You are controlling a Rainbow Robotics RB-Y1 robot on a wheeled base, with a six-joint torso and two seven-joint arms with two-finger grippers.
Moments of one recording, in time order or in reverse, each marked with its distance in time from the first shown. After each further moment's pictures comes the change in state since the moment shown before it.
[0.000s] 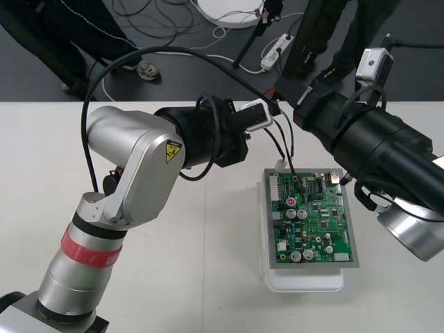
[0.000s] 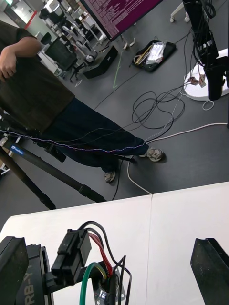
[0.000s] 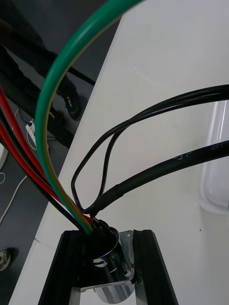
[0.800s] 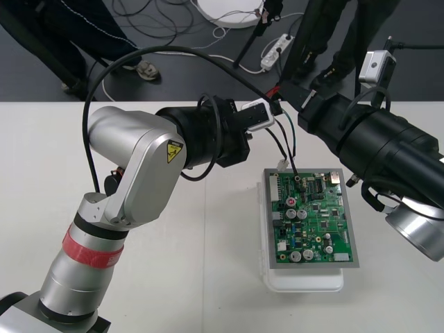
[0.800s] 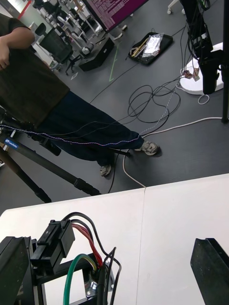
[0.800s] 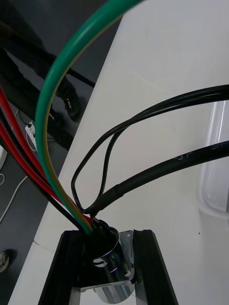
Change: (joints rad) right arm -0.001 -0.050 0.001 0.000 -0.042 0.000 0.000; left arm 0.000 -0.007 0.000 0.000 0.000 0.000 0.000
